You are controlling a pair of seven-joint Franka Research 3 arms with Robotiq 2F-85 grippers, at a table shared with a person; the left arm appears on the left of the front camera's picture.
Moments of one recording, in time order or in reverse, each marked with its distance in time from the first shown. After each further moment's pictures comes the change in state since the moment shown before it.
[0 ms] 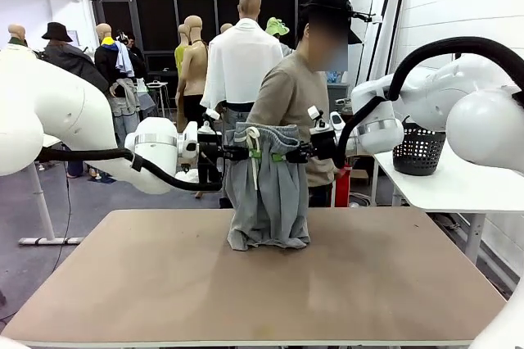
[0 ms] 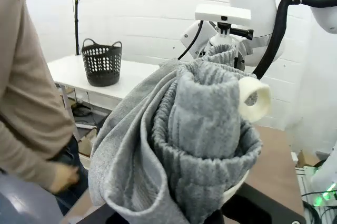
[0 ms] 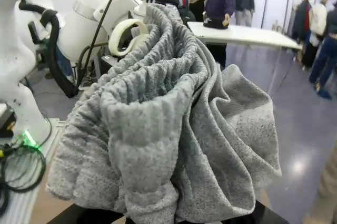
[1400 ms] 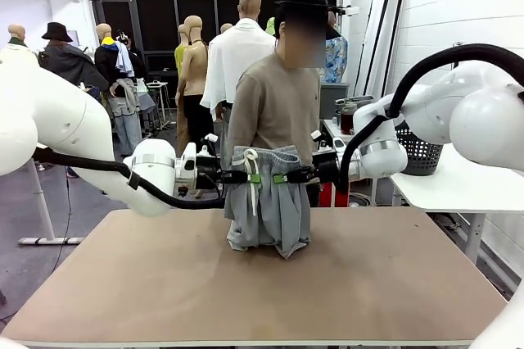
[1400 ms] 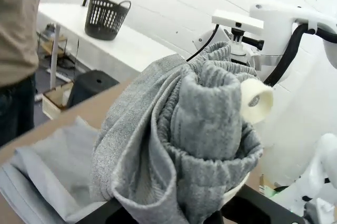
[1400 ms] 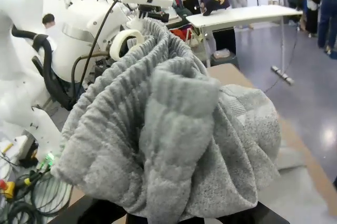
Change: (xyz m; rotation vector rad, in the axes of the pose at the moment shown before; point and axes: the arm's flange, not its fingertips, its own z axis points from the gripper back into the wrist) left arm -0.070 -0.031 0.004 0.013 0.030 0.365; right arm -0.065 0.033 -0.009 0.006 -0.039 -0.248
